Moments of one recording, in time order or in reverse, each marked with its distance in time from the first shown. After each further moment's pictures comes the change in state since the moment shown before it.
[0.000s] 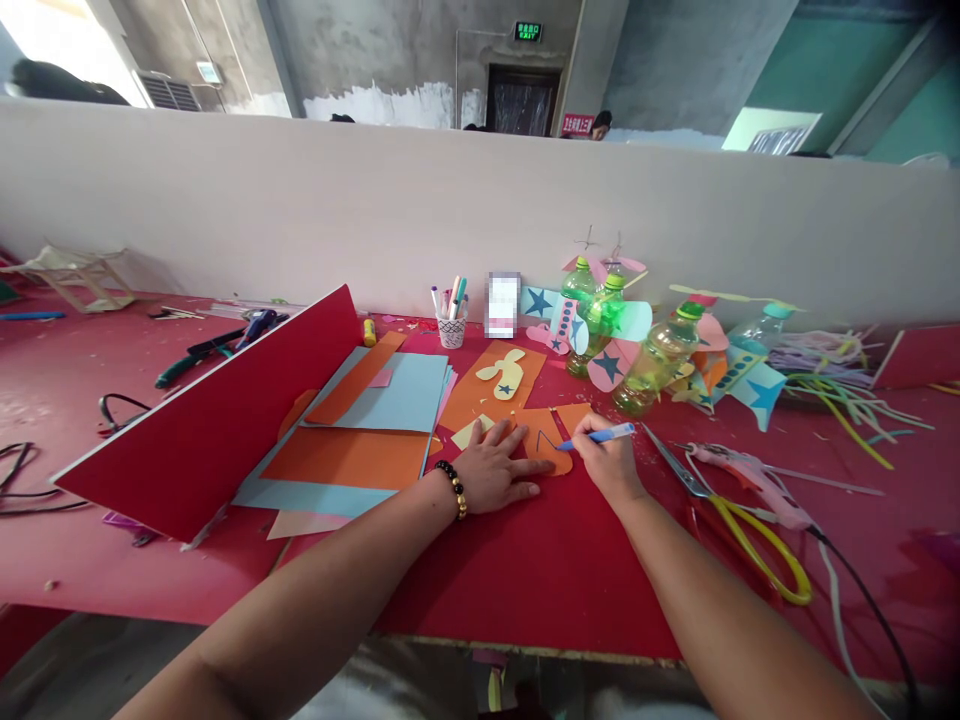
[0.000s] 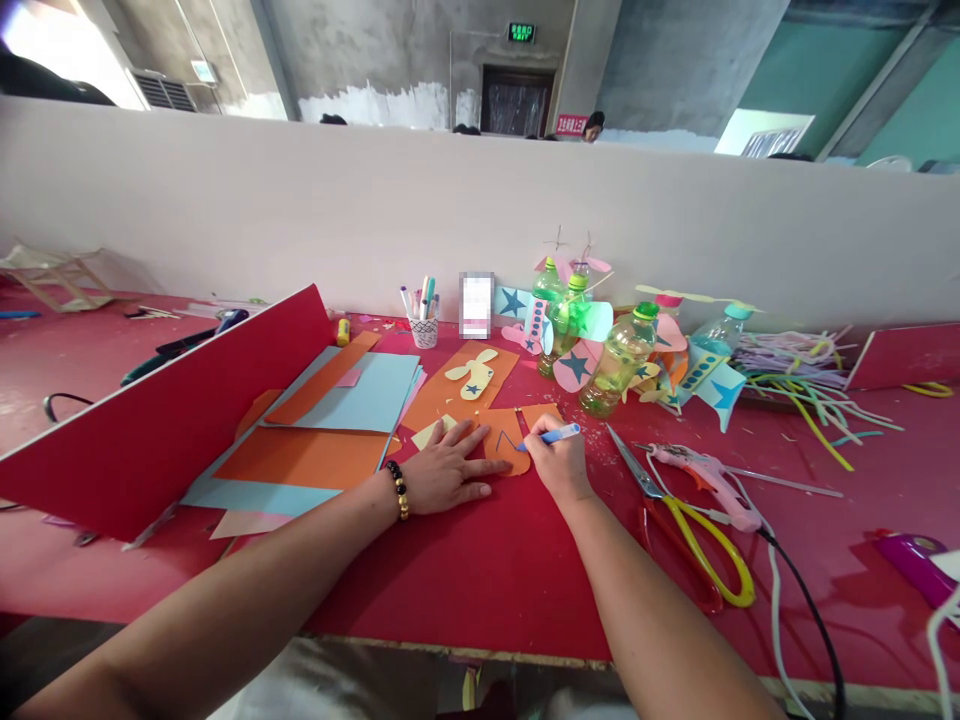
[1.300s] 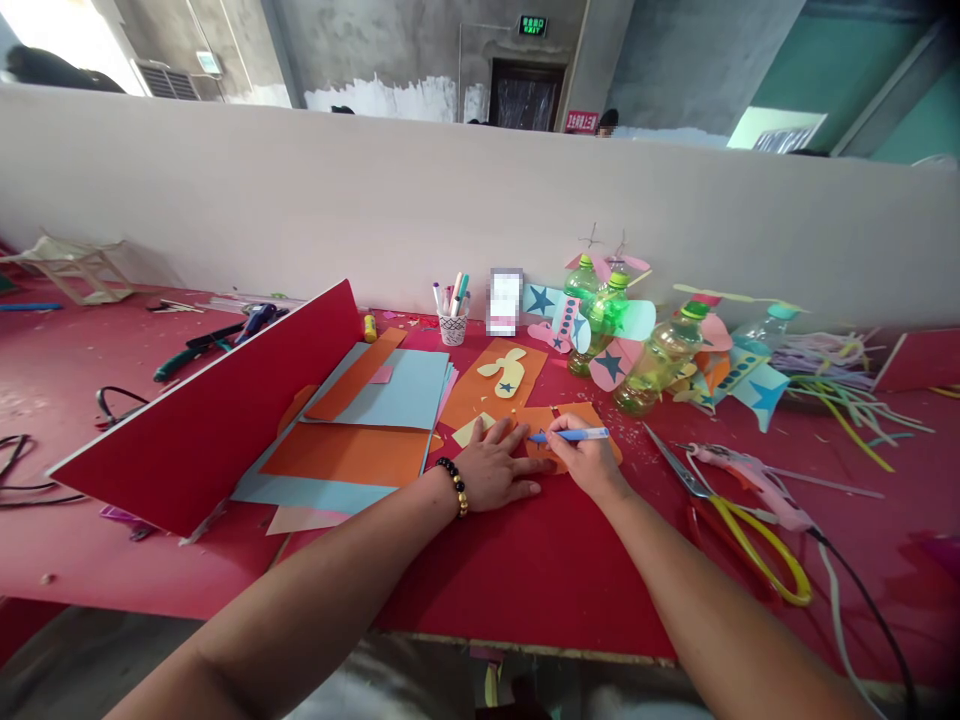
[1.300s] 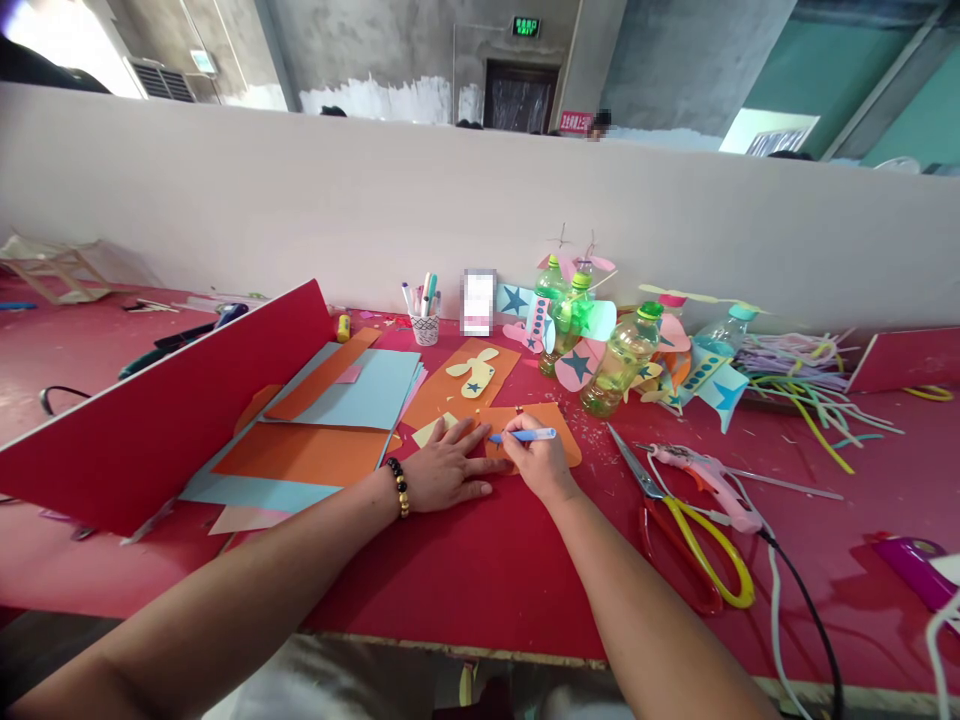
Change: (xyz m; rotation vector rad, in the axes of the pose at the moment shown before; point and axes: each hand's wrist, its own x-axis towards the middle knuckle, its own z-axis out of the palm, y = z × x) left_hand -0.001 0.000 0.002 0.034 0.031 0.023; right_hand -0.002 -0.009 0.015 0.033 -0.231 -0.046
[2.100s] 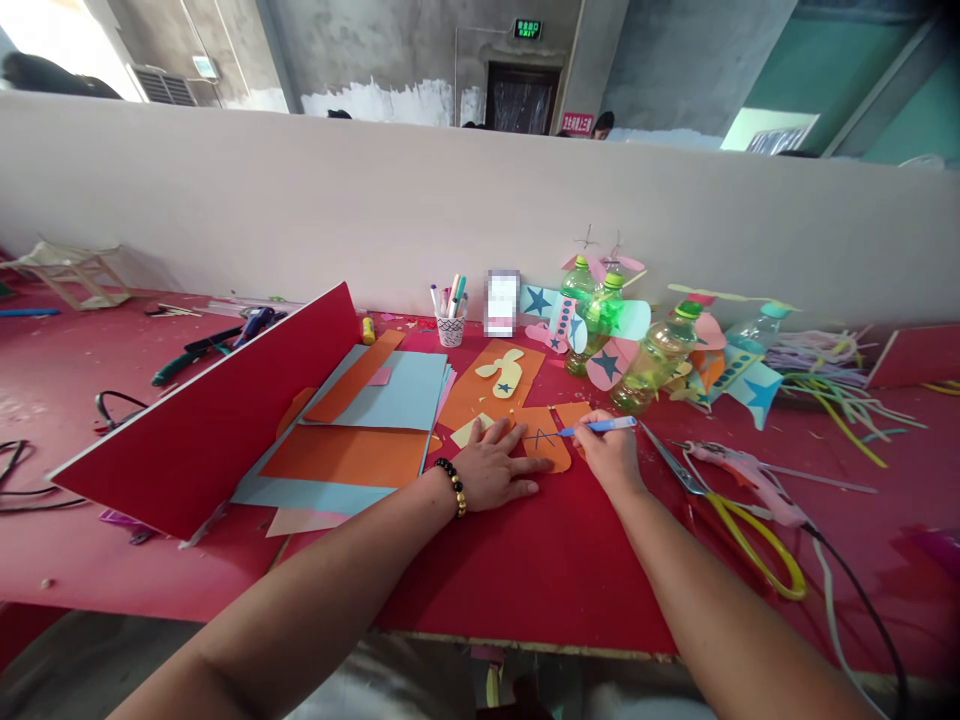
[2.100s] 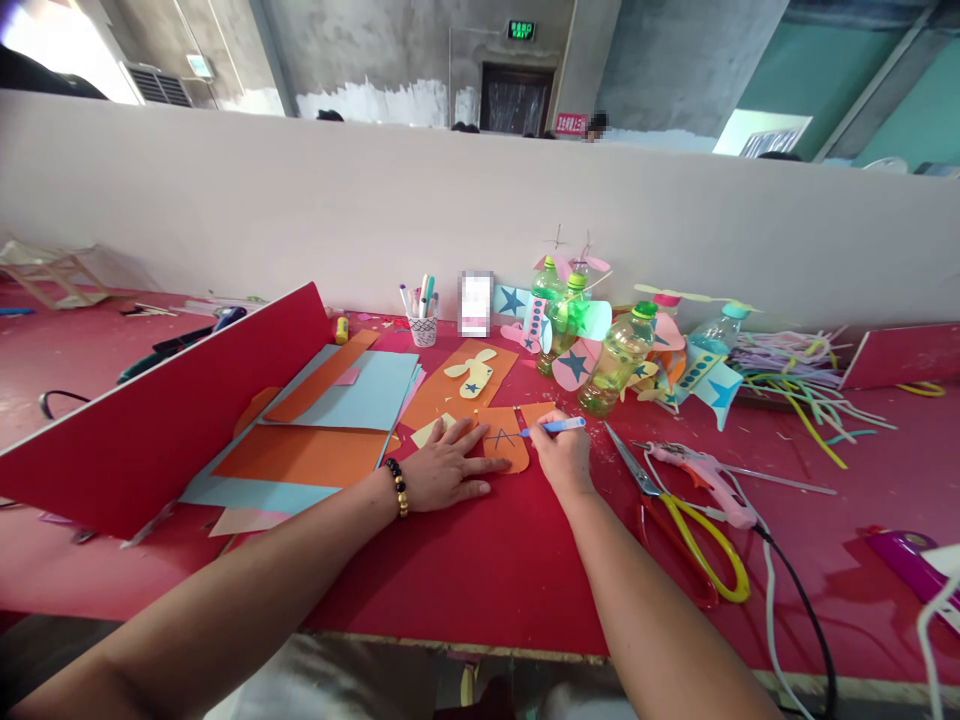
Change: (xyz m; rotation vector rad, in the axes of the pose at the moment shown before) left_hand 0.000 0.002 -0.004 -0.025 -0.030 -0.021; right_hand 0.000 0.017 -0.017 -0.092 0.314 0.216
